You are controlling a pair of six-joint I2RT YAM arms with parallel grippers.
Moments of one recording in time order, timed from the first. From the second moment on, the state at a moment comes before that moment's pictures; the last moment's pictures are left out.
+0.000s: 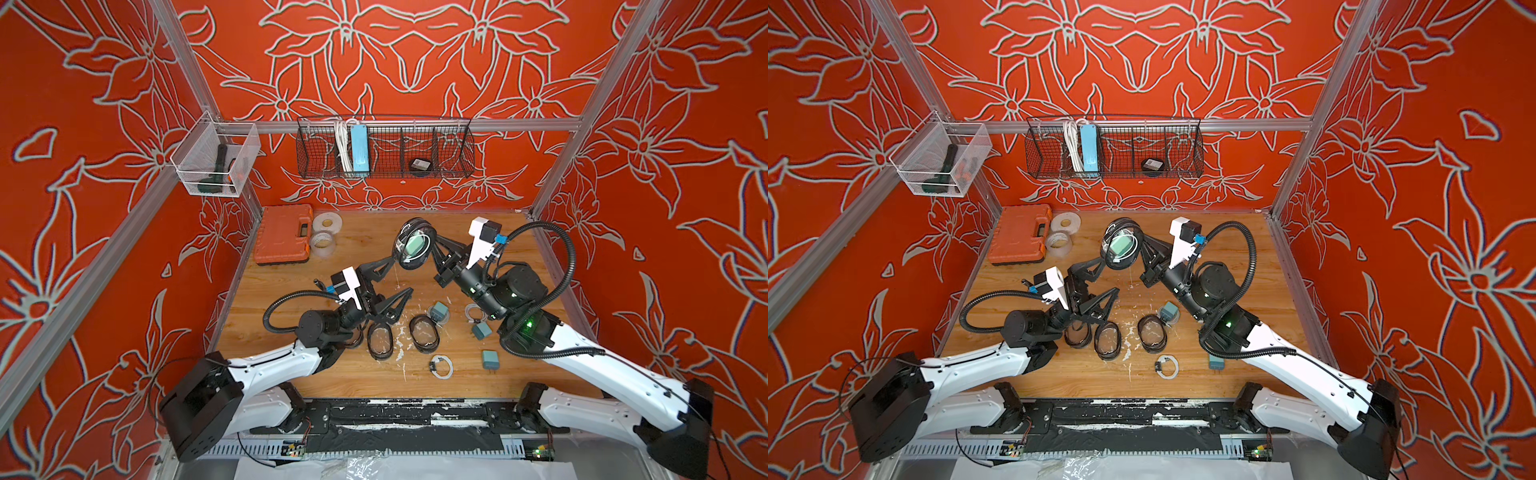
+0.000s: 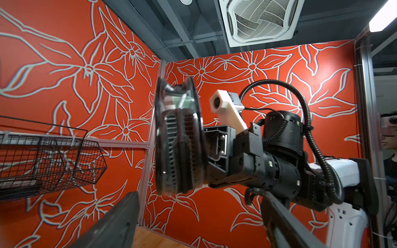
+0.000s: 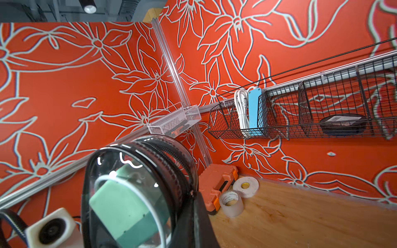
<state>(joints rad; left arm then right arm) -0.75 1.22 0.46 1.43 0.26 -0.31 0.91 1.02 0.90 0.41 0.10 0.37</state>
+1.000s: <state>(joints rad) -0.75 1.34 0.64 1.49 0.18 -0.38 0.94 1.09 0.88 0.53 0.08 0.47</state>
